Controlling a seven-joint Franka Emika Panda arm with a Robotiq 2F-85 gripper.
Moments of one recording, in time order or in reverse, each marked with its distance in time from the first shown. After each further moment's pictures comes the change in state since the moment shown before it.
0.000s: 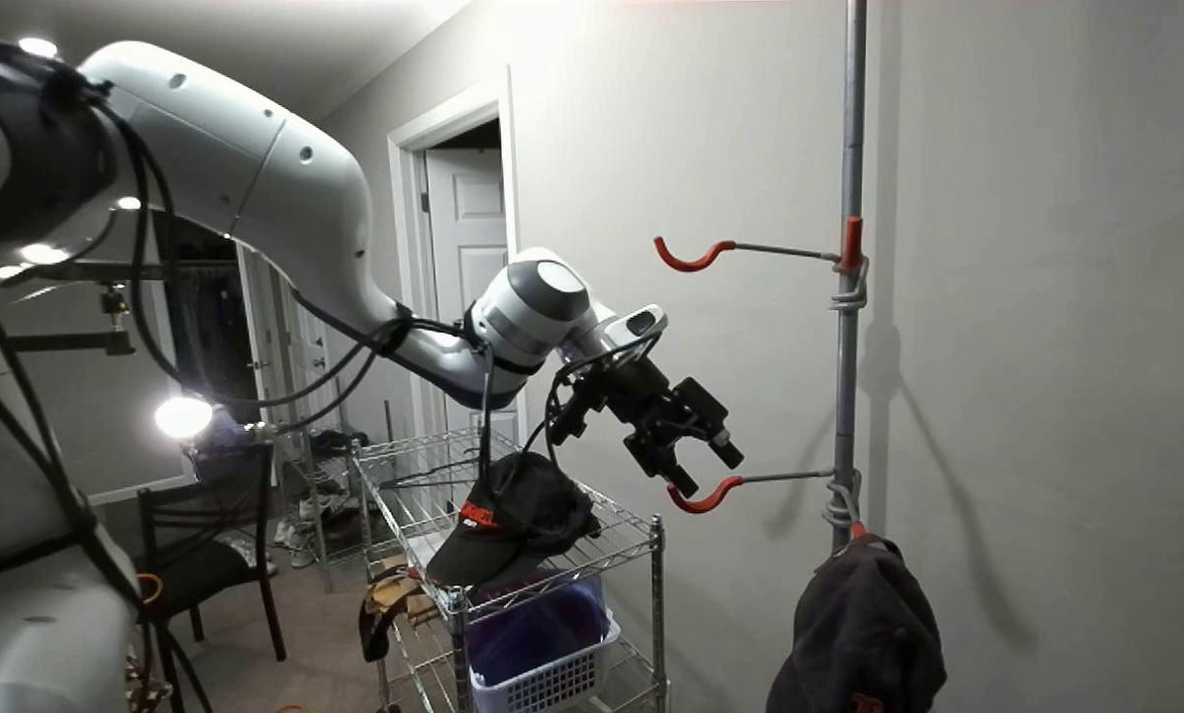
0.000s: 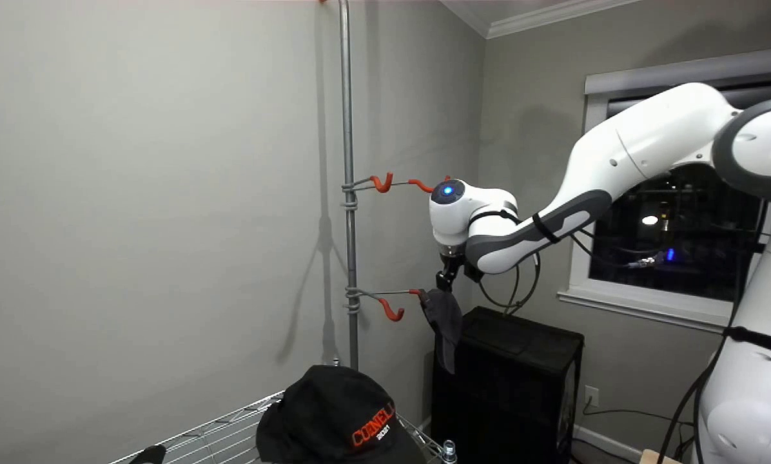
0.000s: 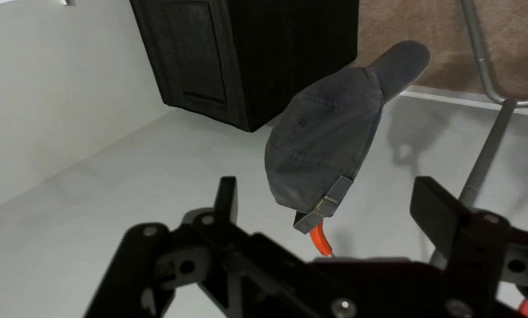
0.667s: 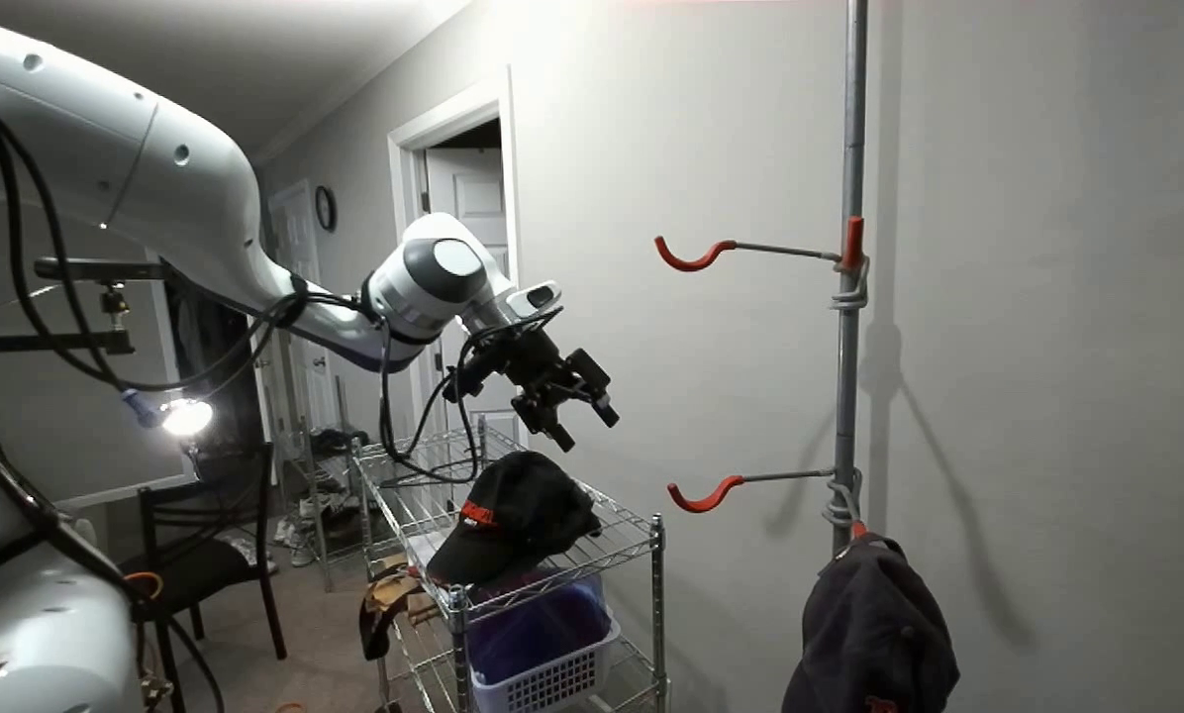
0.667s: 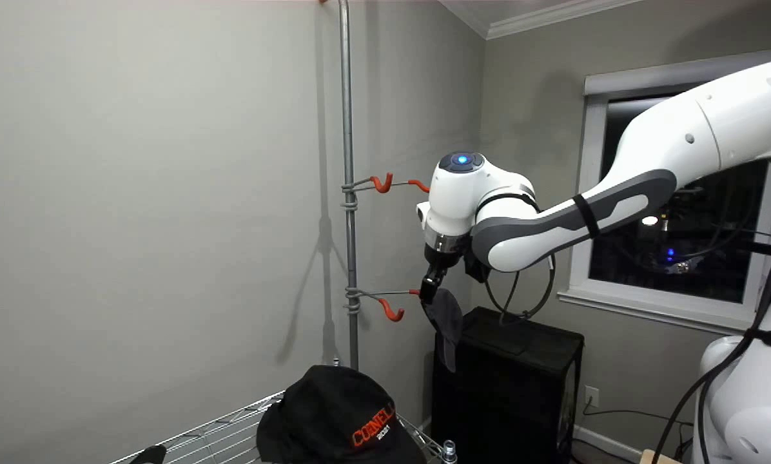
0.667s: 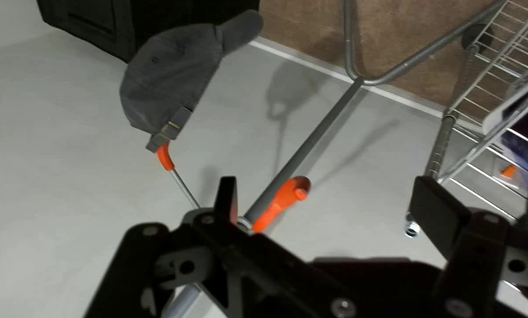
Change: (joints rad) arm 0.143 -0.219 0.128 -0.130 0.292 0.002 -0.228
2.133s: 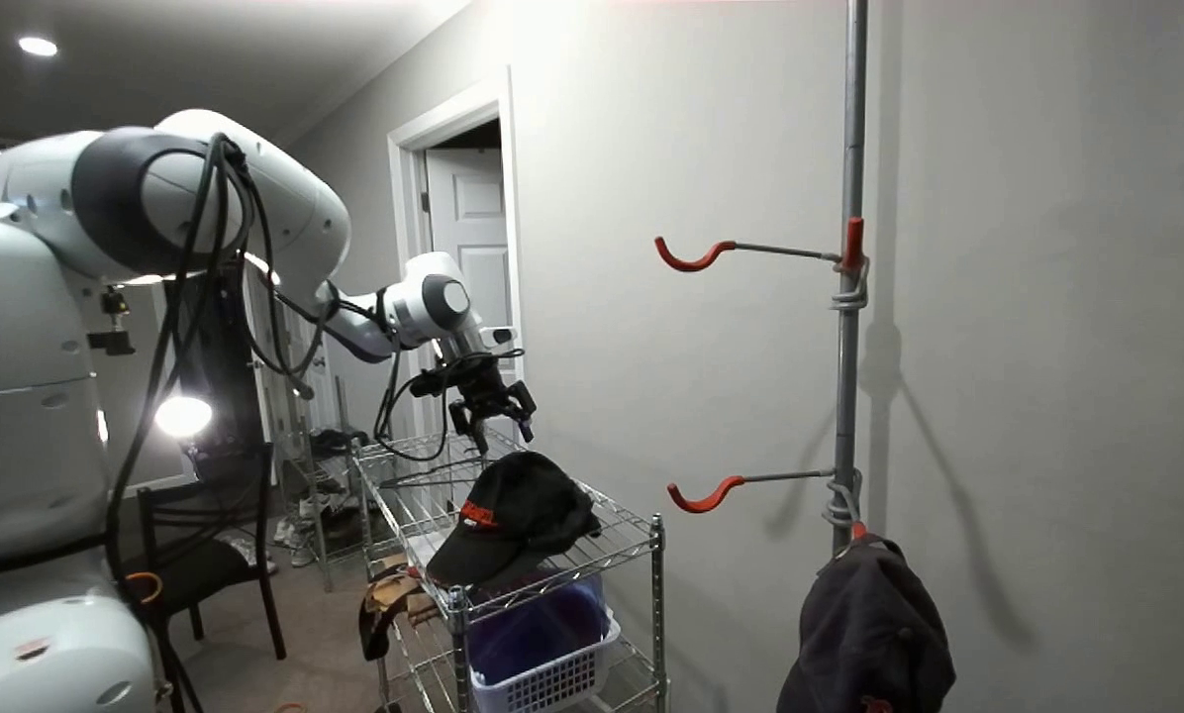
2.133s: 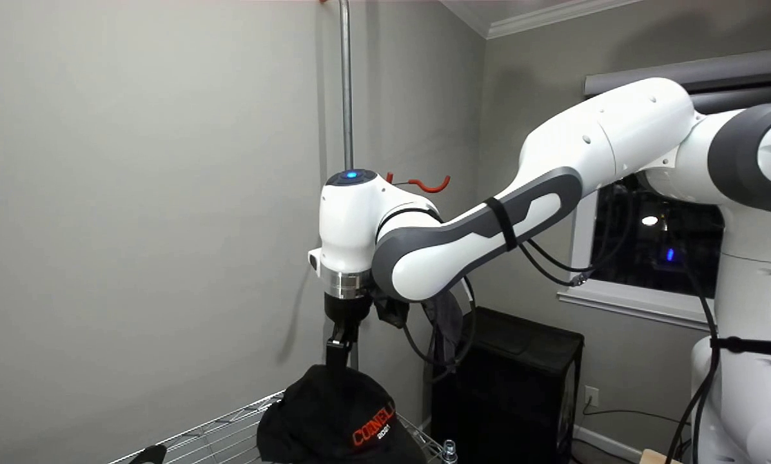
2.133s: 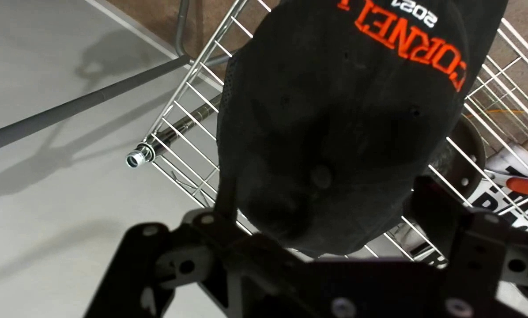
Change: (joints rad) arm 0.156 0.424 0.216 0.362 0.263 -0.117 -0.097
